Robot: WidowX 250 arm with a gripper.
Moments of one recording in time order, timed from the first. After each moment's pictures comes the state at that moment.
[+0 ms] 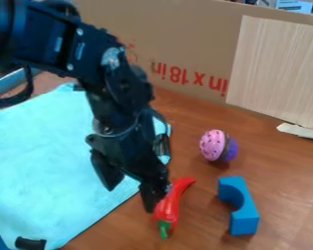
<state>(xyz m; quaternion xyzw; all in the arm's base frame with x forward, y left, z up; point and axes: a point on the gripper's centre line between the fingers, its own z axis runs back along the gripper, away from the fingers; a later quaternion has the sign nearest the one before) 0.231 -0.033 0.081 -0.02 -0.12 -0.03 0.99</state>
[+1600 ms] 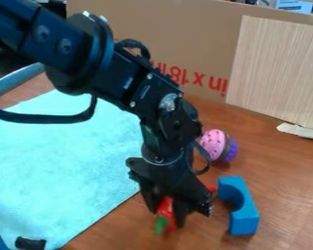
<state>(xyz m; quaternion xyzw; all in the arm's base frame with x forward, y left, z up) 0.252 -0.065 0.049 -0.01 -0.12 -0.01 0.99</state>
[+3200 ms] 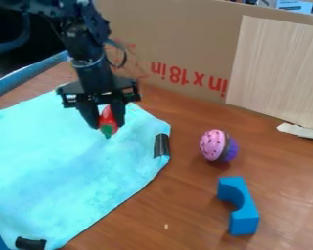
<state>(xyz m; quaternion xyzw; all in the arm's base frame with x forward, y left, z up) 0.301 0.071 0.092 -0.02 -0.14 0.27 0.95</state>
